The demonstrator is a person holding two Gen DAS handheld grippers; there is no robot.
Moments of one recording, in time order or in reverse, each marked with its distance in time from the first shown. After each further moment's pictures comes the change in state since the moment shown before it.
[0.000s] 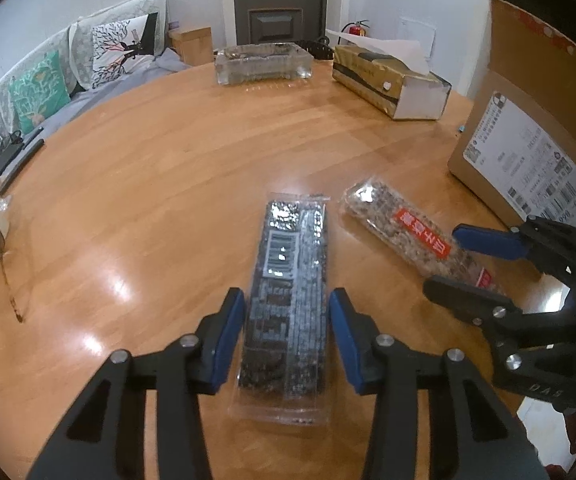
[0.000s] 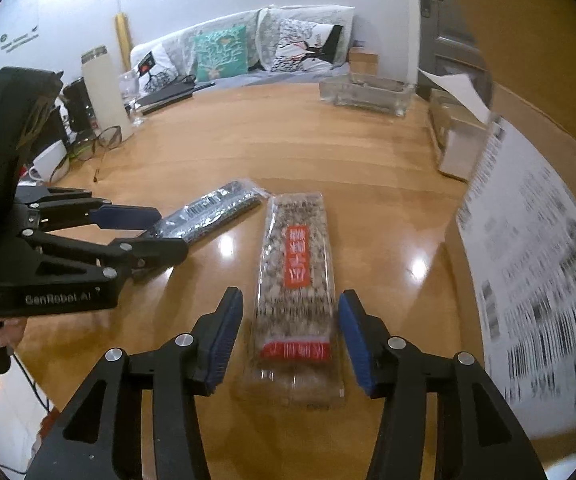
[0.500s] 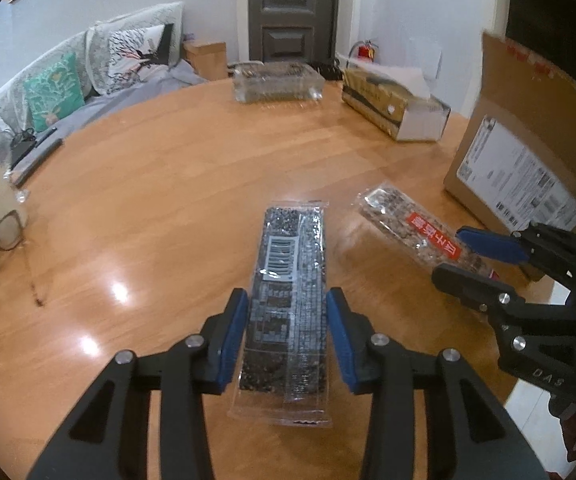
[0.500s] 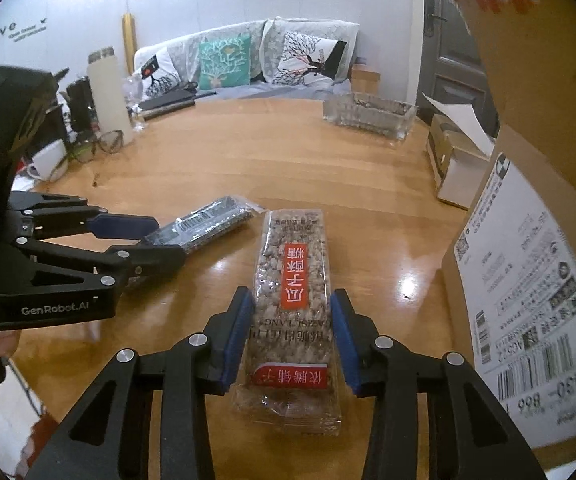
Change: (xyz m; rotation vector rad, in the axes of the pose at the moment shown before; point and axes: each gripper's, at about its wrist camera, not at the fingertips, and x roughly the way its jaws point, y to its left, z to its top) left arm -0.035 0.010 -0.013 -0.049 -0.074 0.010; right arm -0.017 0.010 0.004 -0.028 -0.058 -0.028
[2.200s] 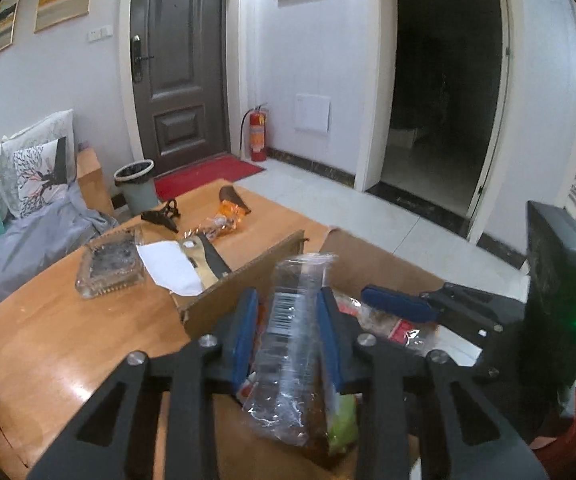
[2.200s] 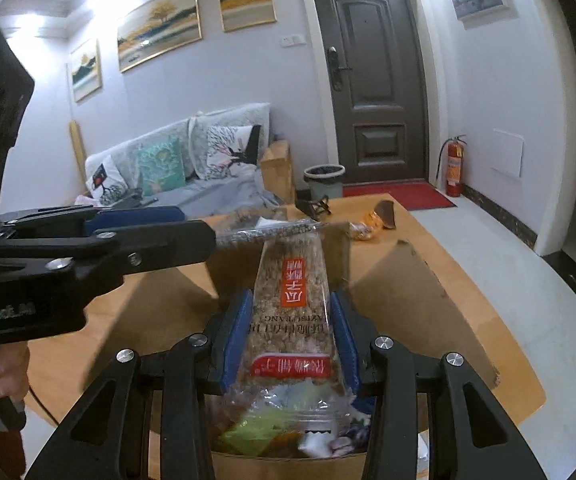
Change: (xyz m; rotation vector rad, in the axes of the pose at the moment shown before) left arm -0.064 -0.240 0.177 0.242 -0.190 -0.219; right arm -0.160 -0.191 0.042 0.240 -0.244 -0.115
